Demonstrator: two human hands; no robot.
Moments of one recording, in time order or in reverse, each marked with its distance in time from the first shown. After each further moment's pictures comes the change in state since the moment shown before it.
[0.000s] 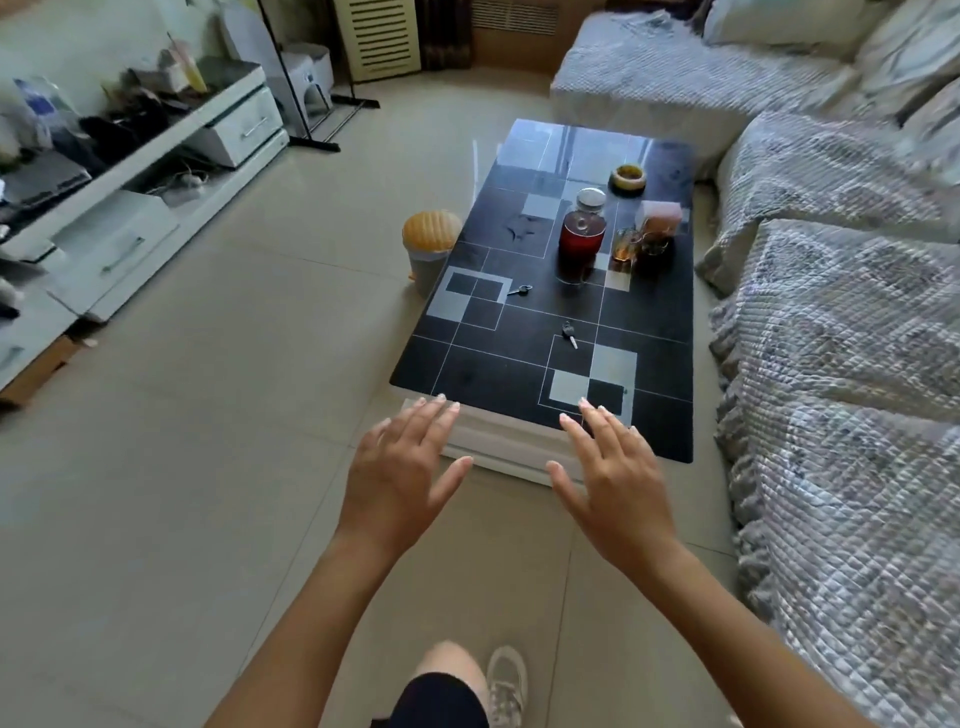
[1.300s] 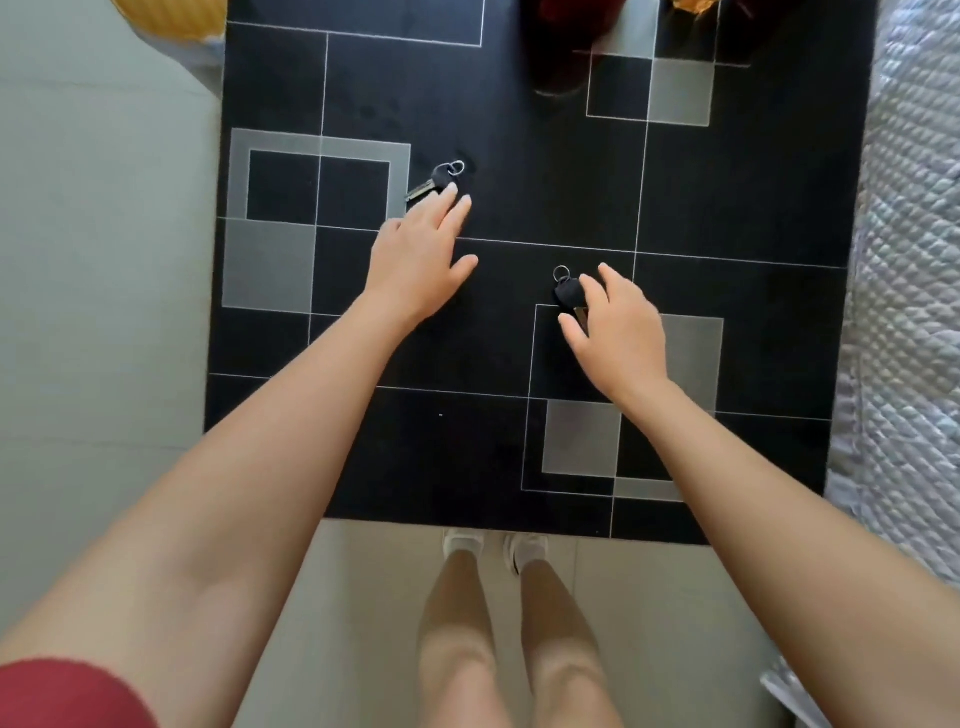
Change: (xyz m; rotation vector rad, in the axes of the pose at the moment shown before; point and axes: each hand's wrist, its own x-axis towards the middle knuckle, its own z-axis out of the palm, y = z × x) left_hand 0.587 -0.088 0.479 -0.027 -0.479 0.124; right_hand 0.426 0.290 0.408 0.054 -0.423 0.462
